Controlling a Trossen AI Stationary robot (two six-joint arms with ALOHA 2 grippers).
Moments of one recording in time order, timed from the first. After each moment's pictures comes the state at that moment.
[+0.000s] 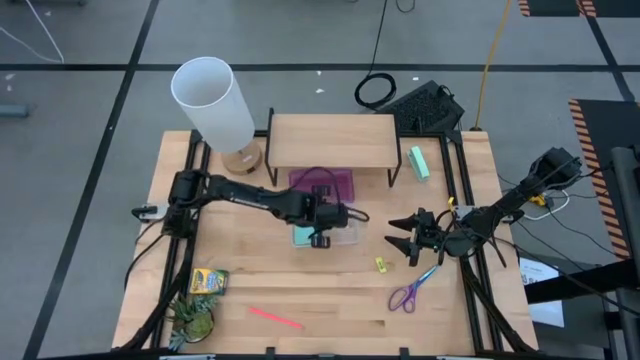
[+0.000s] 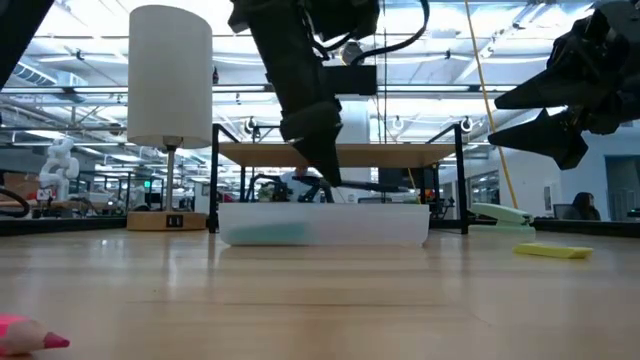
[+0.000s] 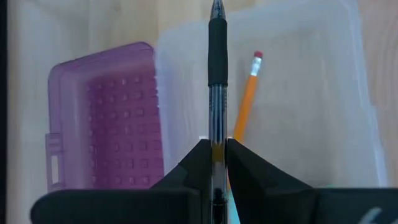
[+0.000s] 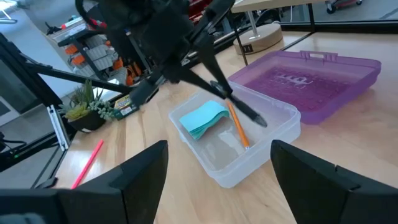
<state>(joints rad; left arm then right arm) -0.05 2.01 1.53 -0.66 -0.31 0.10 0.62 1.01 0.04 0.70 0.84 0.65</state>
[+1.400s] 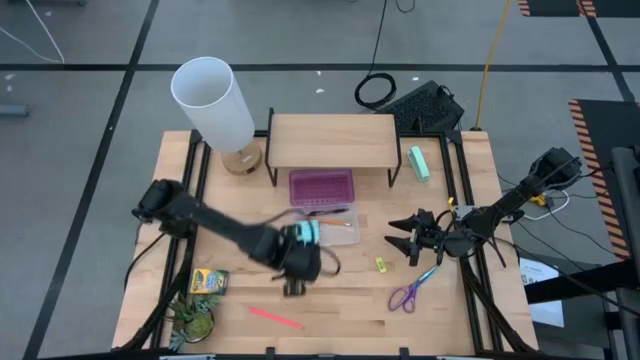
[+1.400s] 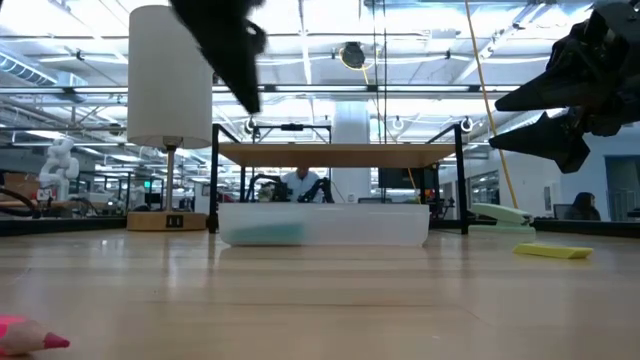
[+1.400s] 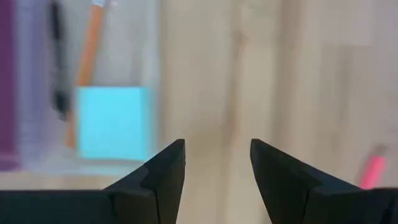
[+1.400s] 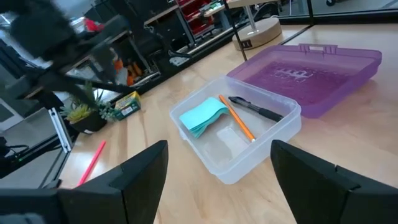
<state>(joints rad) -0.39 1.85 1.55 -0.95 -0.18 -0.43 0.62 1.01 0.04 0.69 0.83 0.70</state>
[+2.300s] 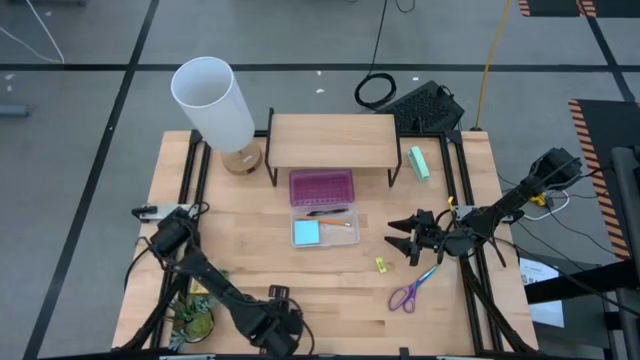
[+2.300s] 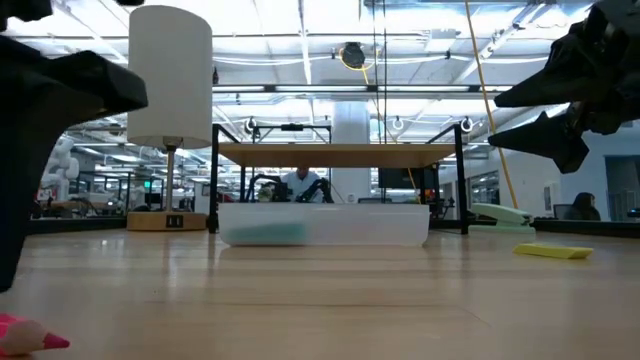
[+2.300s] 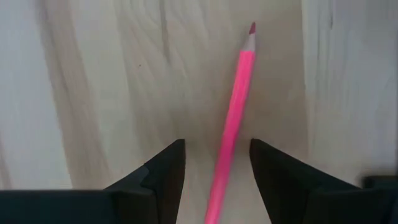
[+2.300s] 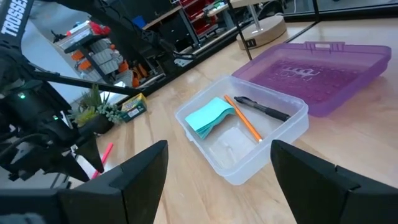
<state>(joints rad) -0.73 2.14 1.55 -0.82 -0.15 -0.59 0.61 1.01 0.04 0.71 0.81 0.71</state>
